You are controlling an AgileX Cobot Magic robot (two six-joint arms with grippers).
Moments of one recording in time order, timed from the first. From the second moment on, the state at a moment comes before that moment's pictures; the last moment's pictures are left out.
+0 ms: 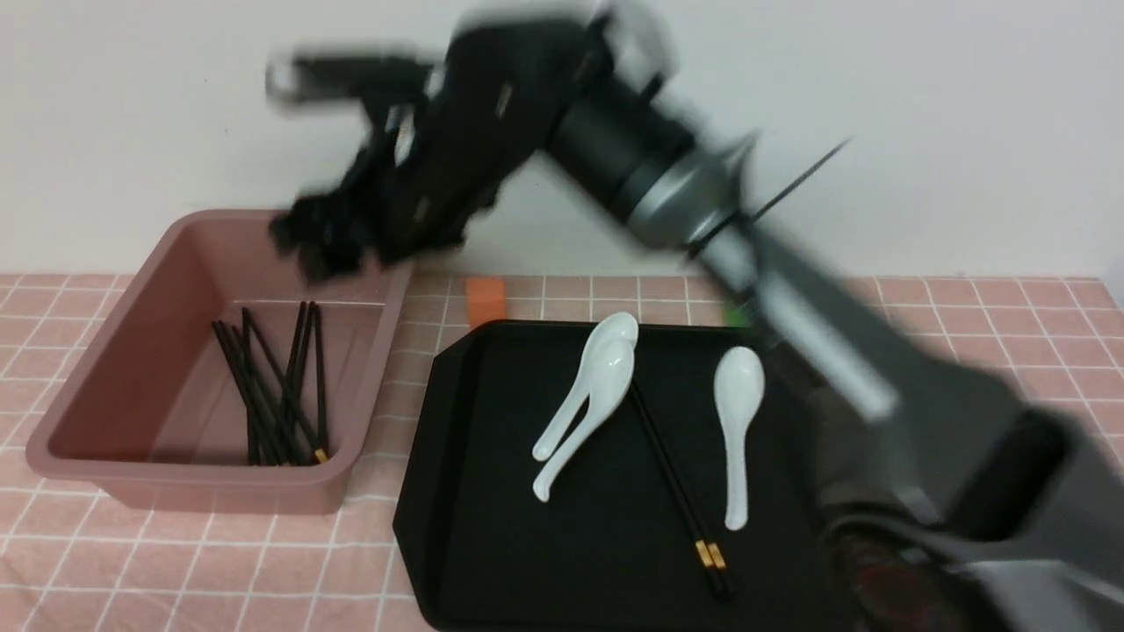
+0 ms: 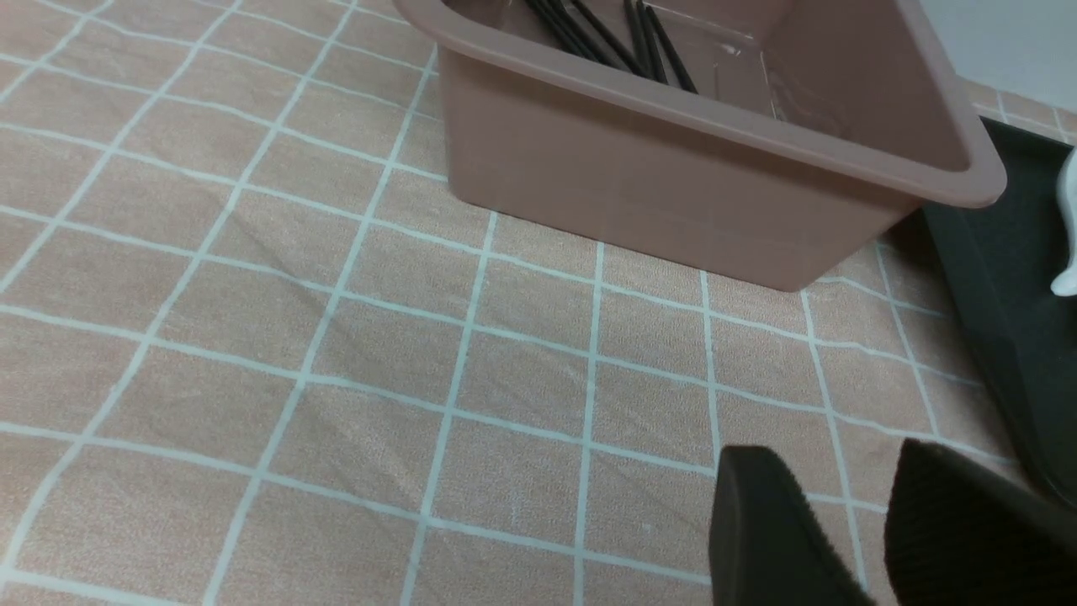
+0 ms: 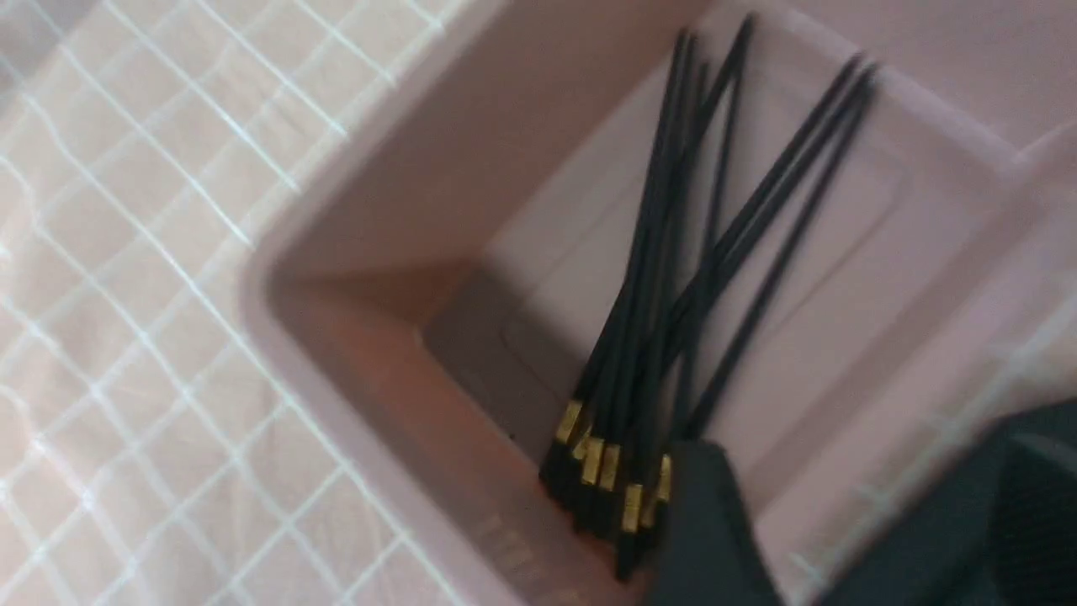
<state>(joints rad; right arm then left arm) 0.74 2.43 -2.85 0.23 1.24 0.13 -0.03 -0.01 0.03 -0.04 0.39 -0.31</state>
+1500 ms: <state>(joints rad) 0.56 0.90 -1.06 0.10 1.09 -0.04 -0.03 -0.01 0.03 -0.04 0.39 -0.31</state>
